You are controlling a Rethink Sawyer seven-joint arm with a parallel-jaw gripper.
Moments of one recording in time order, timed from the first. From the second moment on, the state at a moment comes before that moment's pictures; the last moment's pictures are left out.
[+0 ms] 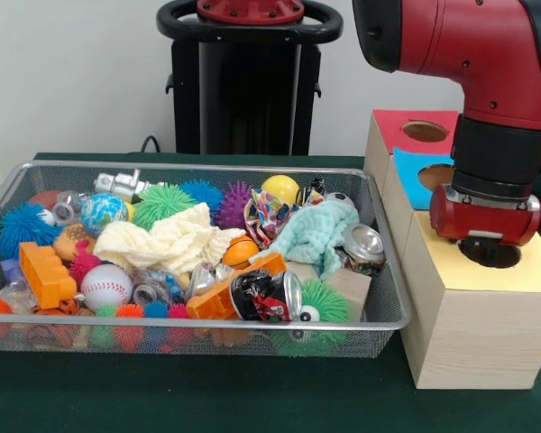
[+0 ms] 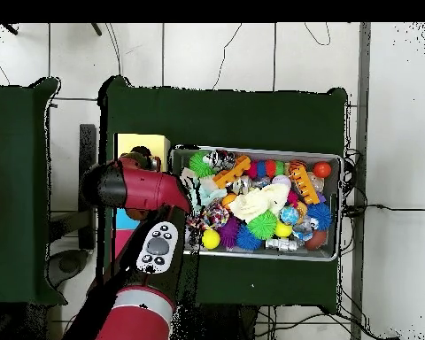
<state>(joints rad) 0.26 -0.35 -0.26 1.42 0.37 0.26 1.67</state>
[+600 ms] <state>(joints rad) 0.20 -0.39 -0.21 1.46 0.37 0.26 1.67</state>
